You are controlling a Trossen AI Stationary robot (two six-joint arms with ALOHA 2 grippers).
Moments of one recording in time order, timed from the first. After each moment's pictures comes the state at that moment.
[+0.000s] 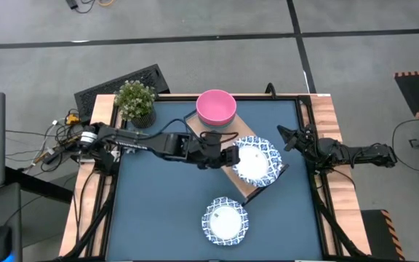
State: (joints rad) left arm -0.12 1.81 1.69 -0.43 -0.21 -1.49; right arm 0.06 0.01 0.03 0.00 0.84 0.67
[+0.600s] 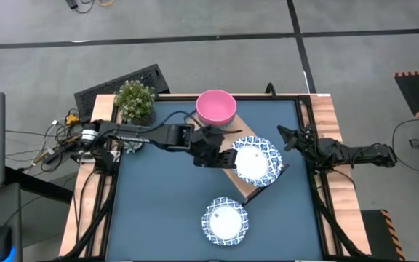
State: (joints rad) left arm -0.04 1.81 1.69 -0.53 0.13 -1.35; right arm 0.06 0.01 0.03 0.00 0.84 0.67
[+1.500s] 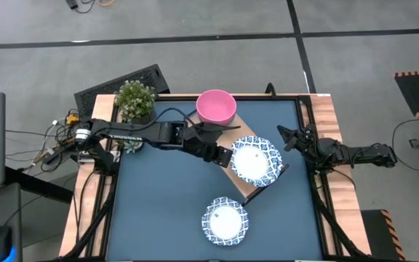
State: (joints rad) left arm -0.05 1.75 1.69 -0.55 -0.01 -1.08; right arm 0.06 0.01 0.03 0.00 0.84 0.67
